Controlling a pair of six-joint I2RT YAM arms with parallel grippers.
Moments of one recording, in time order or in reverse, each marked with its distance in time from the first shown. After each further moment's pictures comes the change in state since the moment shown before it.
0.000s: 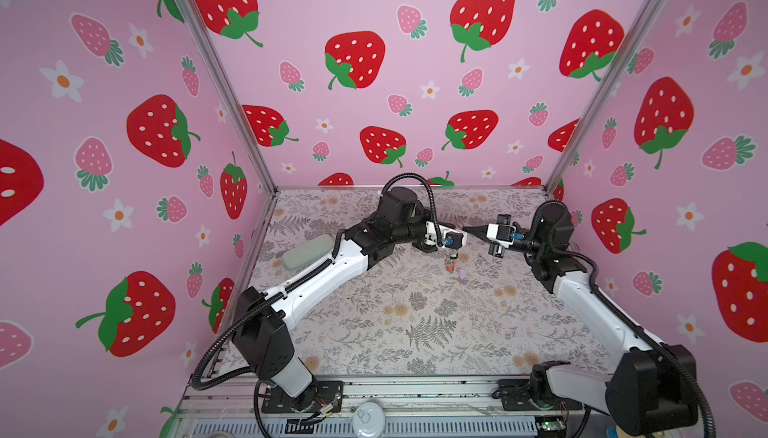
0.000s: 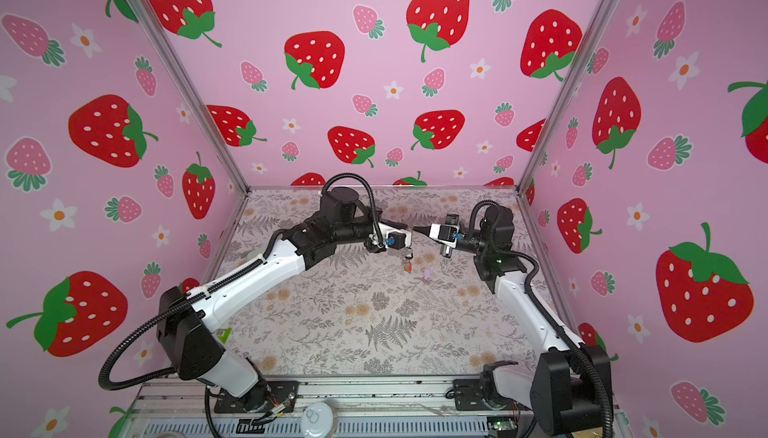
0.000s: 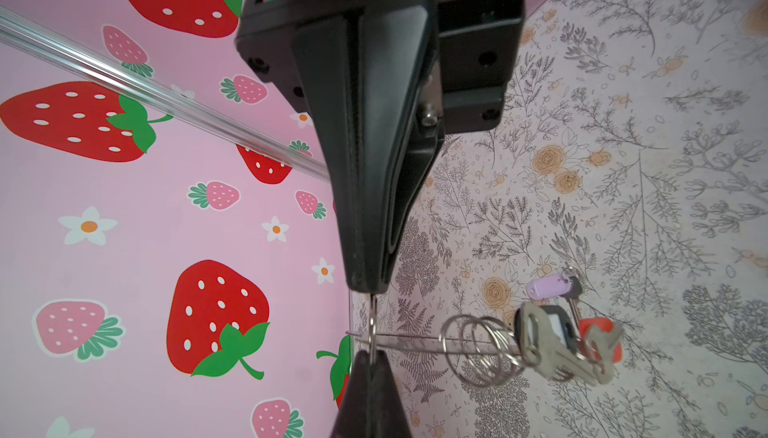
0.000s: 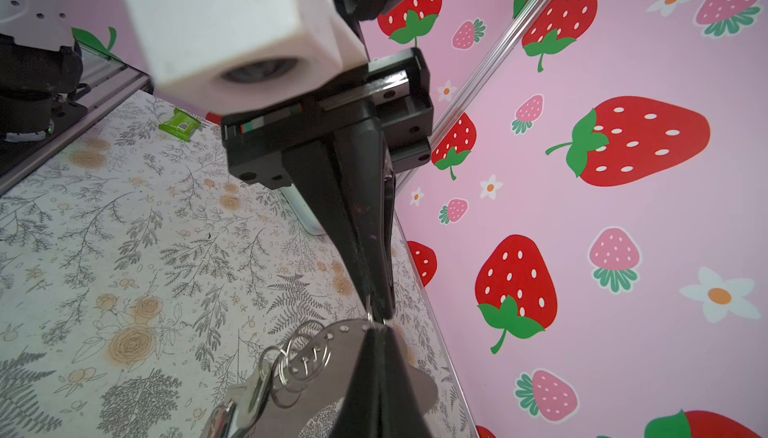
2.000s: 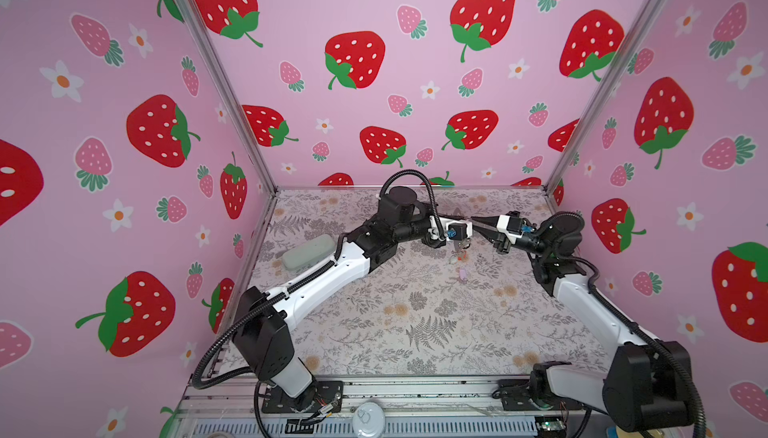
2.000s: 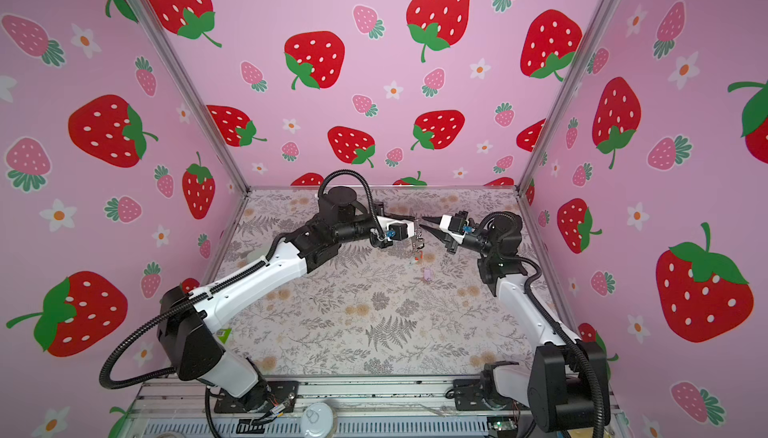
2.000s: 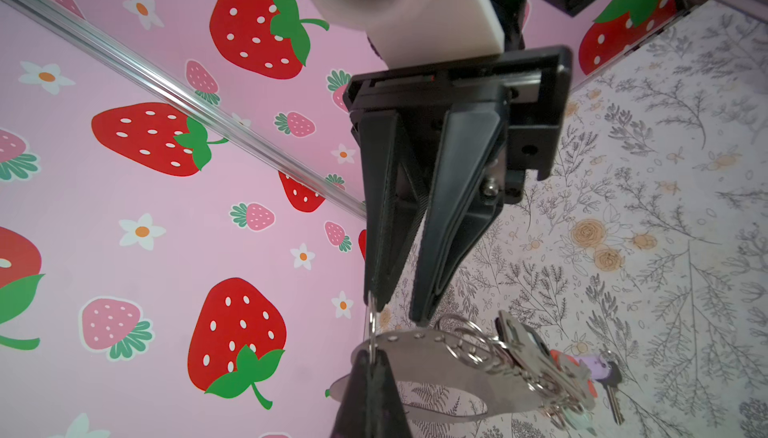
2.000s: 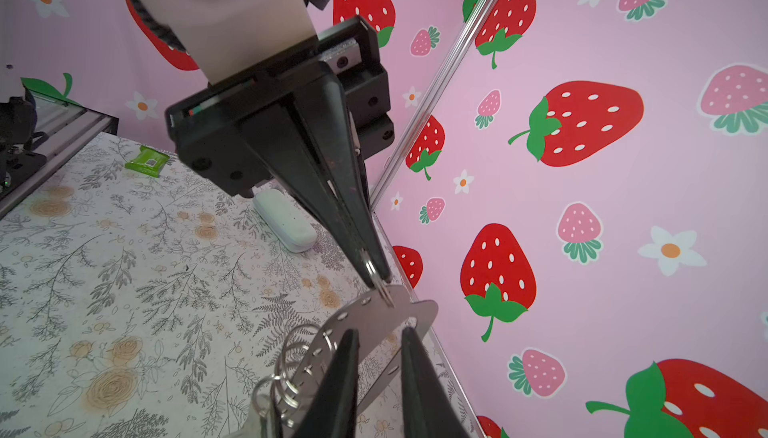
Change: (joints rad) left arm -0.016 0.000 -0.026 0.211 0.042 -0.191; right arm -0.055 0.009 -0.073 0.326 0.016 0.298
